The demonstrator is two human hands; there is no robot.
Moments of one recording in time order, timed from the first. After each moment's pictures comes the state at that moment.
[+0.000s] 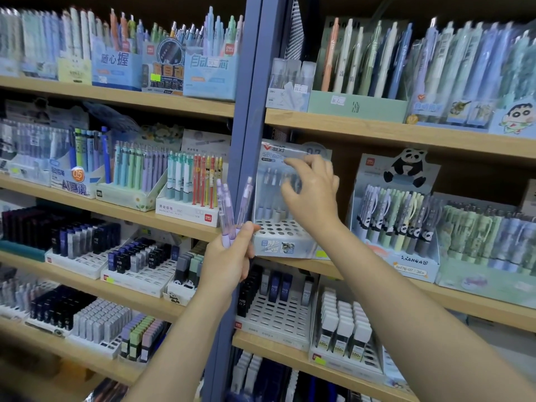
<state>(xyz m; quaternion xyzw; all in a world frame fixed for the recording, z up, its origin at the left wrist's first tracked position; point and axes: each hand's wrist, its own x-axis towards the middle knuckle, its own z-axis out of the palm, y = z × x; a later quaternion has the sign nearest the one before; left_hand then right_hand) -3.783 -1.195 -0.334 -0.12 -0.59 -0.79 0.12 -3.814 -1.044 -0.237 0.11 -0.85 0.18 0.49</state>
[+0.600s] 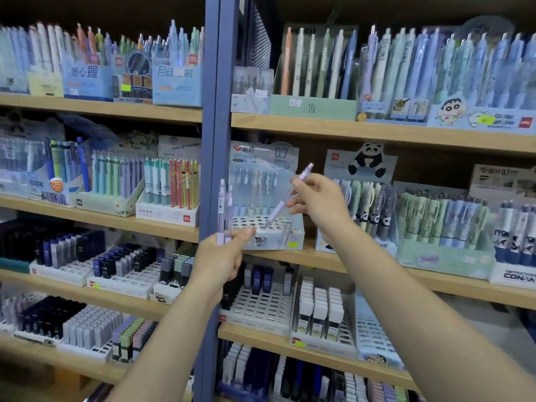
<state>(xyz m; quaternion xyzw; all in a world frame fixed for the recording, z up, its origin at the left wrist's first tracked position) -3.760 -1.176 -0.324 -0.12 -0.62 -0.78 0.05 -3.756 -0.995 -0.232 0.06 -0.75 0.60 0.28</state>
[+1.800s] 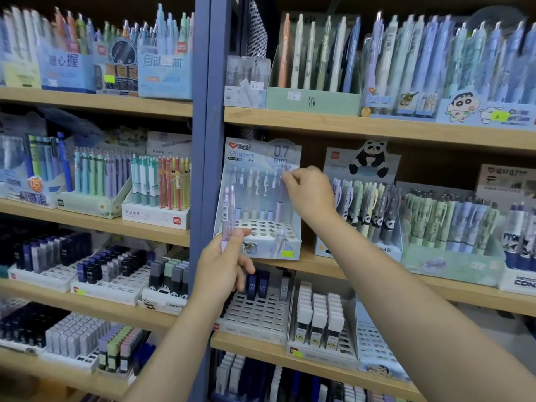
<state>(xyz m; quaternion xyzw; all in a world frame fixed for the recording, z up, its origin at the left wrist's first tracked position) -3.772 -1.161 -0.337 -0.16 -0.64 -0.75 0.09 -3.812 -0.988 -0.225 0.00 -0.88 0.26 0.40</state>
